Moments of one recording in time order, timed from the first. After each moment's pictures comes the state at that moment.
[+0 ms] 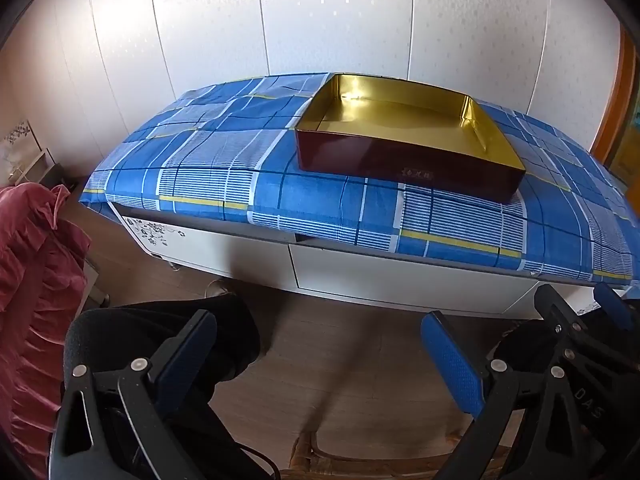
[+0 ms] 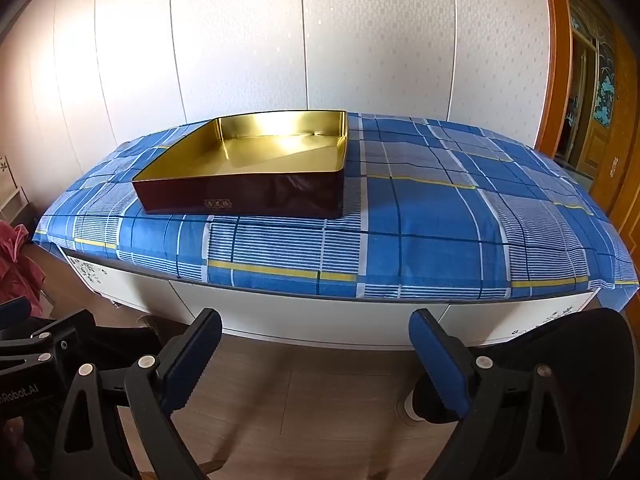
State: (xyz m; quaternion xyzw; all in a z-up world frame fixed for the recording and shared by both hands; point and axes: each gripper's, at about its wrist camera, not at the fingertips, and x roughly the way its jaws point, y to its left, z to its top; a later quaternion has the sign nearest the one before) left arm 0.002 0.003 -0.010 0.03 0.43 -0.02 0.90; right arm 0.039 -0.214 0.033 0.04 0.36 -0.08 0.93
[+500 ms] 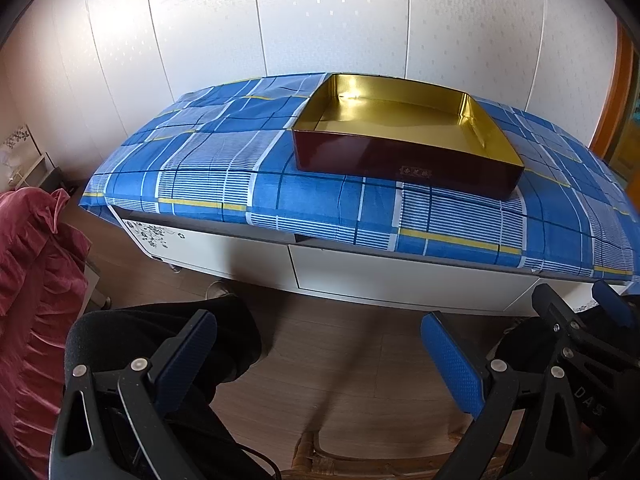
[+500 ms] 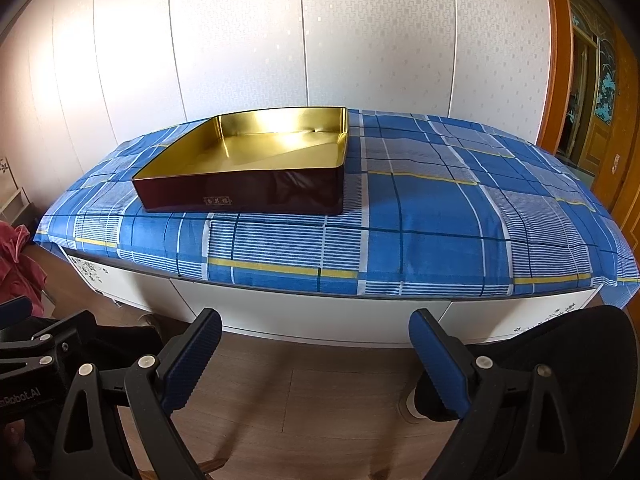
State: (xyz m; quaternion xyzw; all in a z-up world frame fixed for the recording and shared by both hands) left arm 0.003 0.000 -0.008 0.04 0.43 -0.02 0.90; right arm 0.039 -0.215 0.030 0.05 0.36 -0.08 0.93
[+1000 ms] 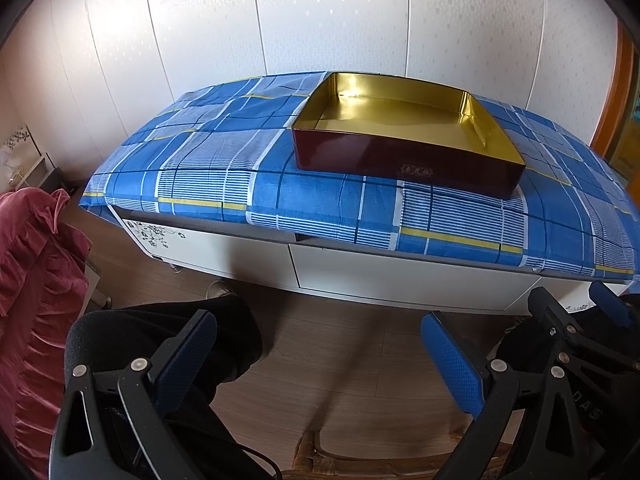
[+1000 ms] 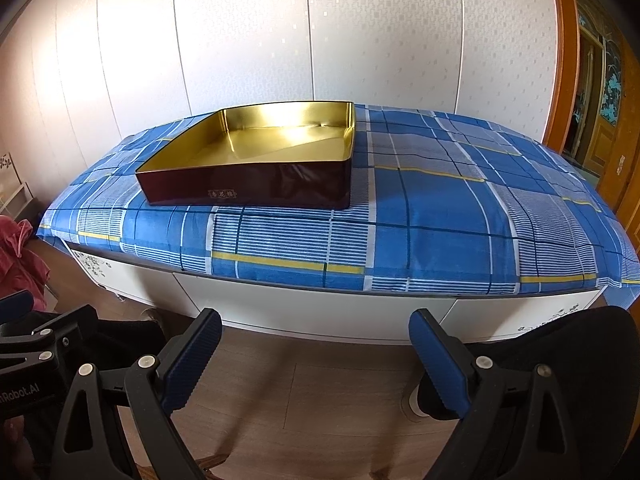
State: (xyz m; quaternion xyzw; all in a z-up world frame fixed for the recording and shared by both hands) left arm 0.003 0.002 -0.009 0.04 0.43 -0.02 0.90; right arm 0.042 -0.214 0.027 0.04 0.37 -0.07 0.93
